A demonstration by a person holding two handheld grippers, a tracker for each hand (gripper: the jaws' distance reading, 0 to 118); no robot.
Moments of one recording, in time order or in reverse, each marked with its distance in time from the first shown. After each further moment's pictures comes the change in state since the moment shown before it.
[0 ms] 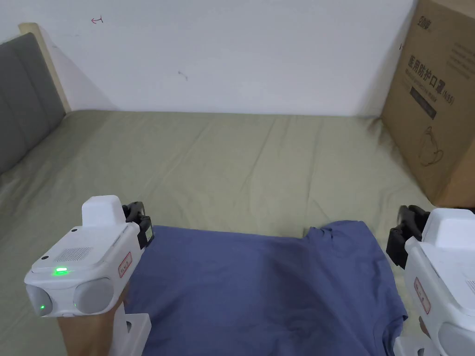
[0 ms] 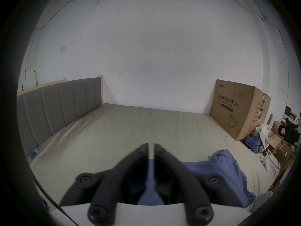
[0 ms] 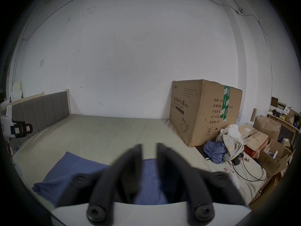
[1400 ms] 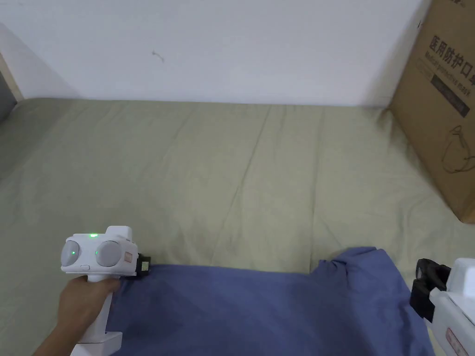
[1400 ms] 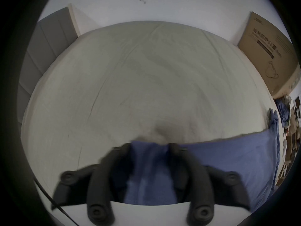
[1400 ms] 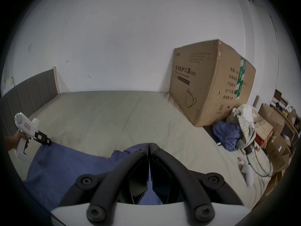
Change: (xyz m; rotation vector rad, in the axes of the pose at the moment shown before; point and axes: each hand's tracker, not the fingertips) left arm -0.058 -0.086 -0.337 -0.766 0.019 -0.099; right arm 0.013 -0.055 -0.168 -0.291 -0.020 -0.030
